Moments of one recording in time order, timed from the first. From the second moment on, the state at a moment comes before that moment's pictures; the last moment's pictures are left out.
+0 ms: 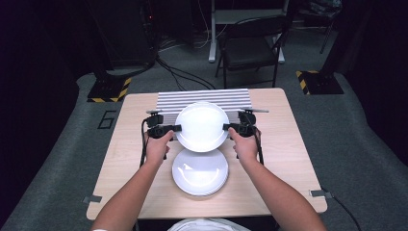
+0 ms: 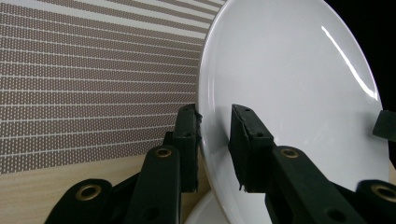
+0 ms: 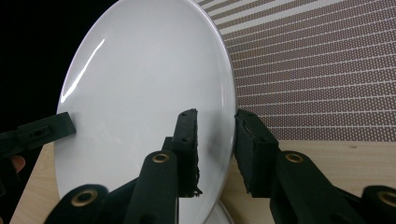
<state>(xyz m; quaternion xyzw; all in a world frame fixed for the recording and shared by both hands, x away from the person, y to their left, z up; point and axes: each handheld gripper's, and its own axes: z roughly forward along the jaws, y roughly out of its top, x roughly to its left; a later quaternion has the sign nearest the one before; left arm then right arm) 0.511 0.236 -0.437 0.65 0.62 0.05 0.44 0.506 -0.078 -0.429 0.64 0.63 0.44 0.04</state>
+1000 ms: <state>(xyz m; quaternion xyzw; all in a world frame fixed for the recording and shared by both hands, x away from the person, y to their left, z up) 0.539 0.238 -0.435 0.64 0.62 0.06 0.45 0.531 -0.072 -0.430 0.65 0.62 0.43 0.05</state>
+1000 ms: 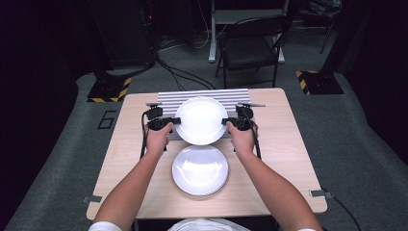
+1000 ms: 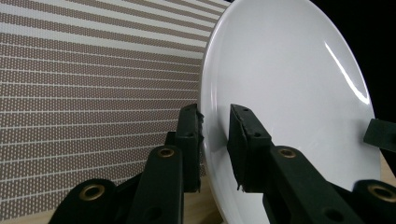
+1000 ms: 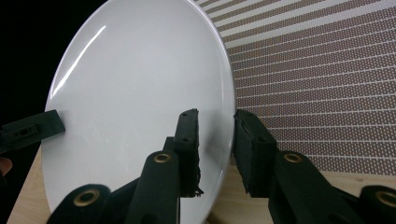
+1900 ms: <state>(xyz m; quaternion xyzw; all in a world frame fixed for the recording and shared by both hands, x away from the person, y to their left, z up) 0.566 0.242 -0.457 0.63 0.63 0.06 0.45 0.557 -0.065 -0.451 0.66 0.62 0.43 0.06</state>
